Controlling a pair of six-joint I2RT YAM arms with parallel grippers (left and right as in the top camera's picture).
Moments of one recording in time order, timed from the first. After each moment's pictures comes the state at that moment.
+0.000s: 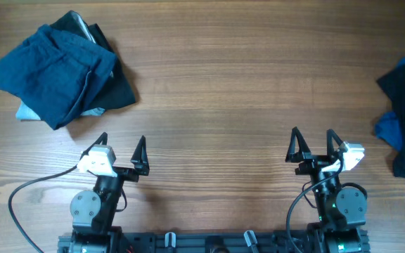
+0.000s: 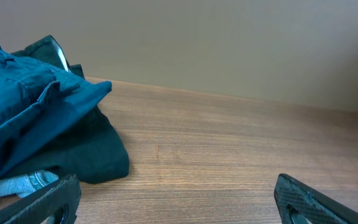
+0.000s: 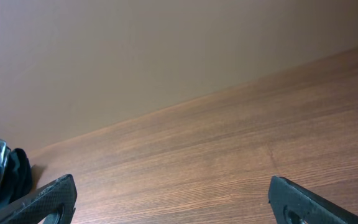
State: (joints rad) left arm -0.08 0.01 0.02 -0.07 0.10 -0.22; right arm 0.09 0.02 0.04 -0.05 0.02 0.36
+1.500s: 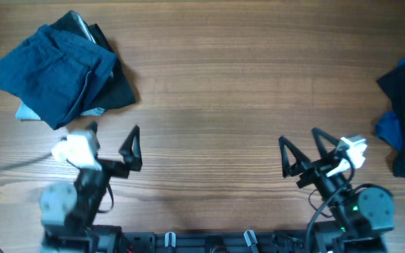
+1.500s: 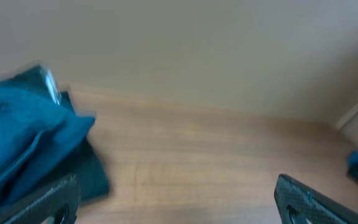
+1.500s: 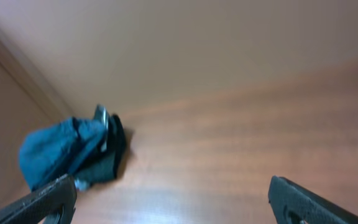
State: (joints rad) left arm -0.08 0.32 0.51 -0.34 0.15 -0.27; right arm 0.09 0.17 0.41 -0.34 -0.31 0.39
